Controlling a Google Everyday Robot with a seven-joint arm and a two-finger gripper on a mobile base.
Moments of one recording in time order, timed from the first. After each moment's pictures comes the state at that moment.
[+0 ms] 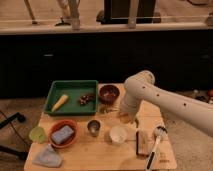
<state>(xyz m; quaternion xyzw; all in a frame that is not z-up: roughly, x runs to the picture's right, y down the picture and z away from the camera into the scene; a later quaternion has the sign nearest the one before) 0.100 0.148 0.741 -0.24 -0.27 -0.51 0.78</state>
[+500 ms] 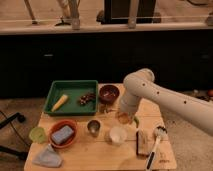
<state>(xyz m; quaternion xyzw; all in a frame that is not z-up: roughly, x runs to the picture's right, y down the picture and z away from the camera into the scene) 0.086 0.150 0.724 -0.26 -0.29 -0.50 0.78</state>
